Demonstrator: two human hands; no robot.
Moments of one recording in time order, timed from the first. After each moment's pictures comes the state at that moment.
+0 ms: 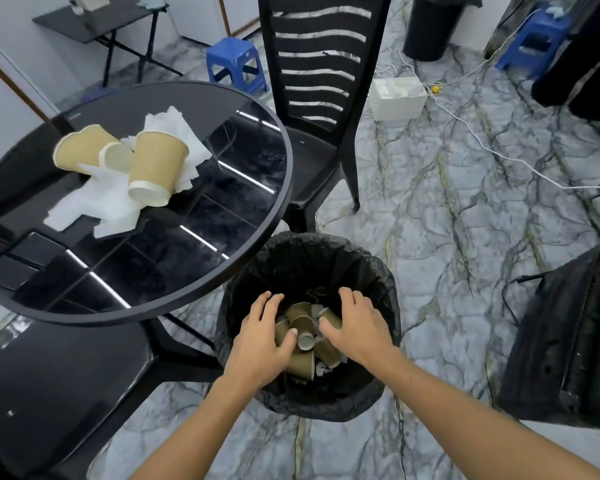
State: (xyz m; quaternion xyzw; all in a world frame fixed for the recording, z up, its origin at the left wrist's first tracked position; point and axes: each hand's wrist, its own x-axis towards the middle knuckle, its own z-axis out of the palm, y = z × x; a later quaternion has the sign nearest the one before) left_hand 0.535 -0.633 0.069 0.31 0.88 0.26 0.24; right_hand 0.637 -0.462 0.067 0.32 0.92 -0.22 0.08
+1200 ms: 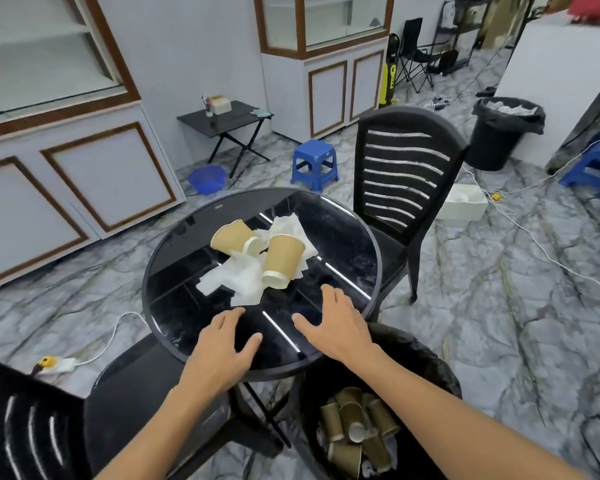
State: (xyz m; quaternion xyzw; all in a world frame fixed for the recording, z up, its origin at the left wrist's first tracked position) left_hand 0.400 -0.767 0.245 0.18 0.94 0.26 0.12; right_hand 0.461 -0.553 0.244 0.19 0.95 -0.25 -0.01
